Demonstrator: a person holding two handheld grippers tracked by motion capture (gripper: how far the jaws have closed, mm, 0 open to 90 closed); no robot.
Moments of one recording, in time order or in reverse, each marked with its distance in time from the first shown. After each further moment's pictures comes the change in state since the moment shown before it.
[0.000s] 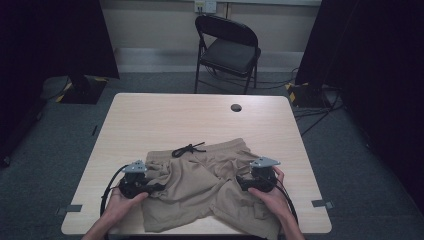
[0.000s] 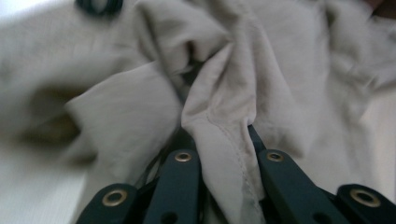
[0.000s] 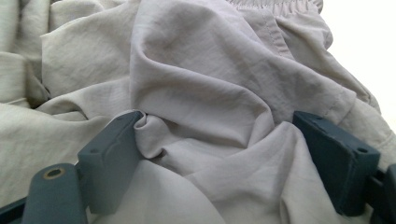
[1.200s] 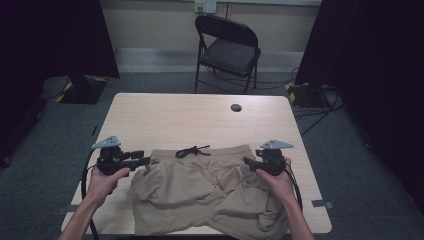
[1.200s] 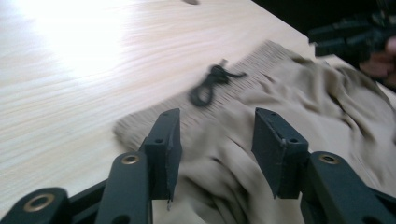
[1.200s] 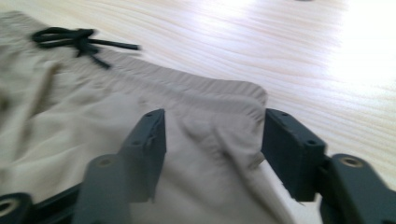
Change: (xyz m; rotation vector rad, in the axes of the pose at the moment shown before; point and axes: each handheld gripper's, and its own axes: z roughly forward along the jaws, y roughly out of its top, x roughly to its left) left arm 0.051 0.050 -0.052 -0.209 0.096 -0.115; right arm -0.034 0.042 -0.019 -0.078 0.009 0.094
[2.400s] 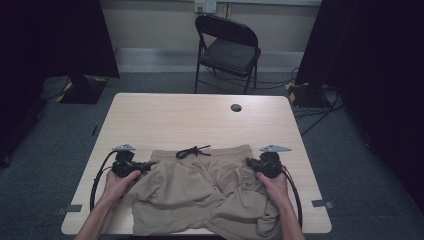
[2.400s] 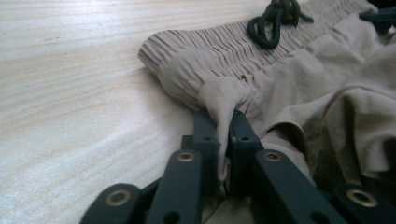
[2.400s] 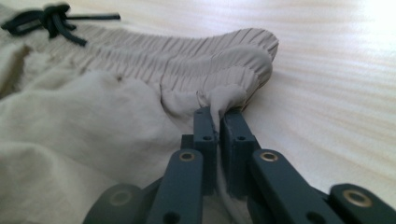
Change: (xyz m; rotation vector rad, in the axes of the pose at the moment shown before) left arm 0.026 -0.043 0.049 0.134 -0.001 -0.132; right arm -0.013 -0.027 0.028 0.042 0.046 0.116
